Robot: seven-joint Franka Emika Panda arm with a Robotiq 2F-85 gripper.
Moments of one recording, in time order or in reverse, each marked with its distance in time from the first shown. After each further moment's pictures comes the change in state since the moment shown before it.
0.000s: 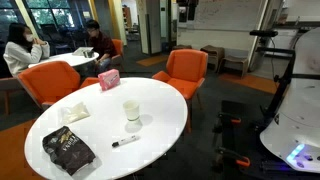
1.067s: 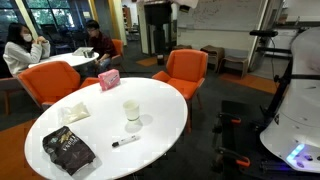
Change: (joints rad) arm 0.112 0.350 0.028 0.007 -0.050 0.250 -0.278
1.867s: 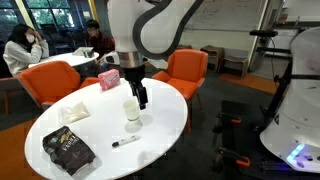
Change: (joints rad) arm 0.015 0.439 0.050 0.050 -0.116 0.443 -0.280
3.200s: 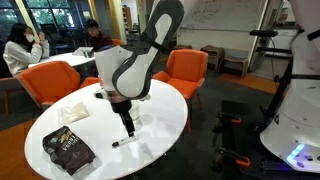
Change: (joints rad) arm -0.031 0.422 0.052 0.275 0.023 0.083 -0.073
